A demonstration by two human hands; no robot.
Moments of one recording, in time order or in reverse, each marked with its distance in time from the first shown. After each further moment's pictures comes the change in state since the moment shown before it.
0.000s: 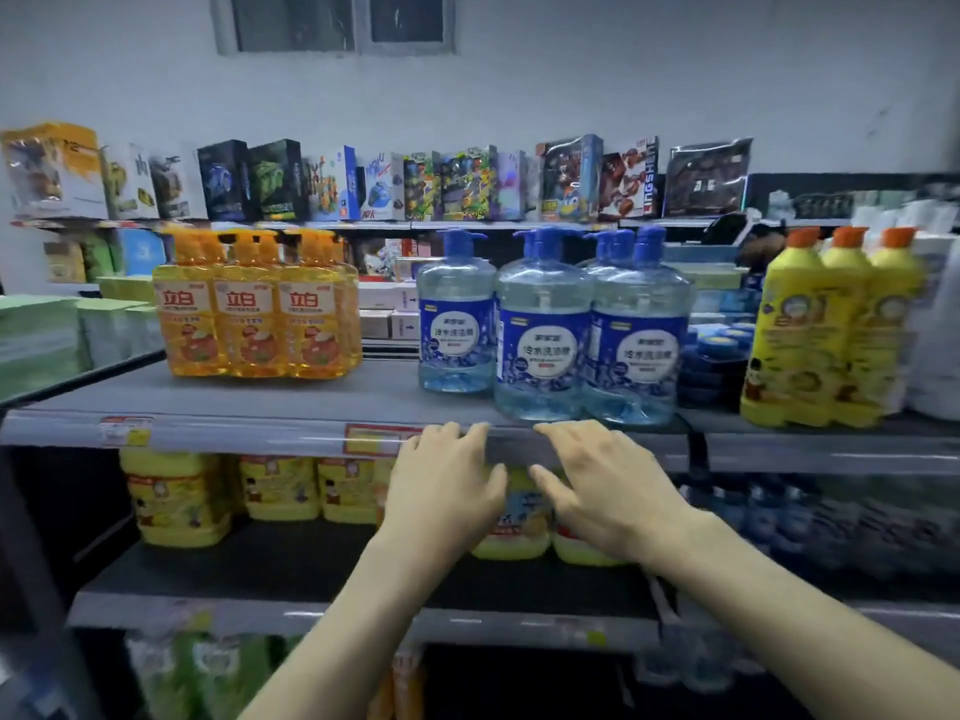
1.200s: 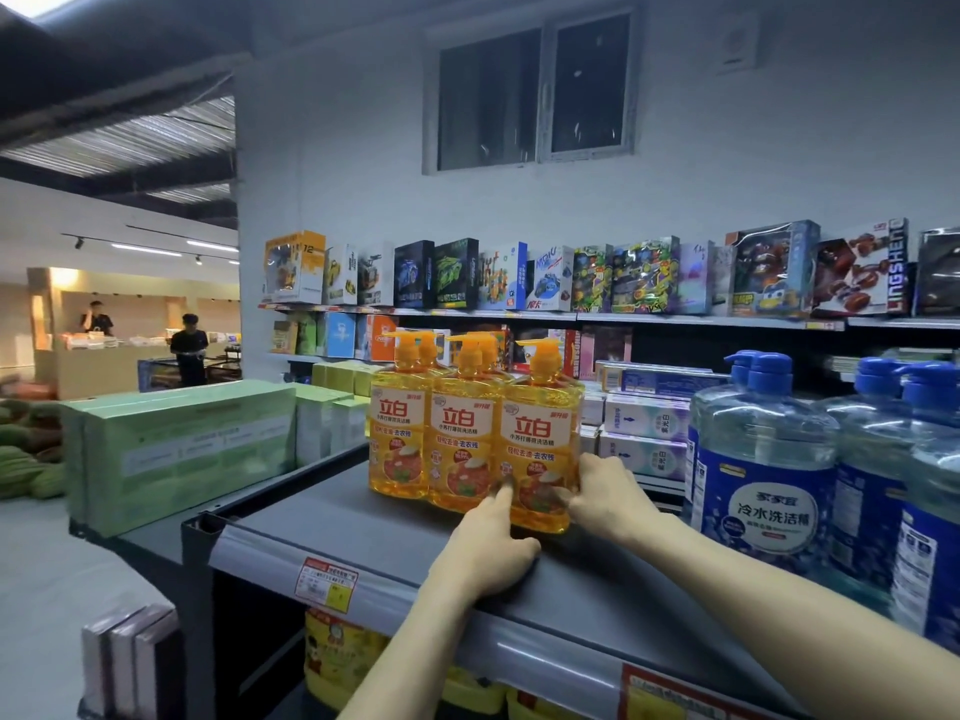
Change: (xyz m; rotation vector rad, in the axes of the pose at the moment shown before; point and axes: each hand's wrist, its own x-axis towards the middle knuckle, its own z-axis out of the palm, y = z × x) left_hand 0.158 -0.298 0.002 -0.414 -0.106 -0.331; right_hand 0.366 -0.174 0.097 0.428 -0.065 0.003
